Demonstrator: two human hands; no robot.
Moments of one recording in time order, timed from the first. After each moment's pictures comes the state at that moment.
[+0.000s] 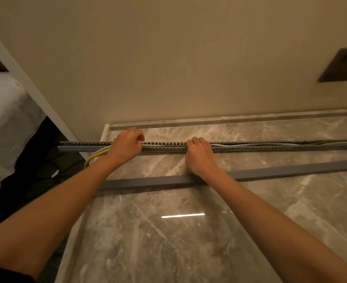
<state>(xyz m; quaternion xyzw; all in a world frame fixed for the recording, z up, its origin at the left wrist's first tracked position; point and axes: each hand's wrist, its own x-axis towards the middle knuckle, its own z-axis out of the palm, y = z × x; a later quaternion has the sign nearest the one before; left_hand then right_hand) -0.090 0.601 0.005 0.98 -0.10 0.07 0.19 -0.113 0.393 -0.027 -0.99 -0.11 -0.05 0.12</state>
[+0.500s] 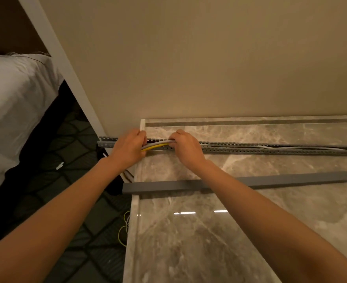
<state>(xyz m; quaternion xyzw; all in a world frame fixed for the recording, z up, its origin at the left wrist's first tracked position) -0.090 0.720 -0.007 0.99 -0.11 0.00 0.09 -0.086 0.548 -0.017 -0.96 -0.17 -0.03 0.21</state>
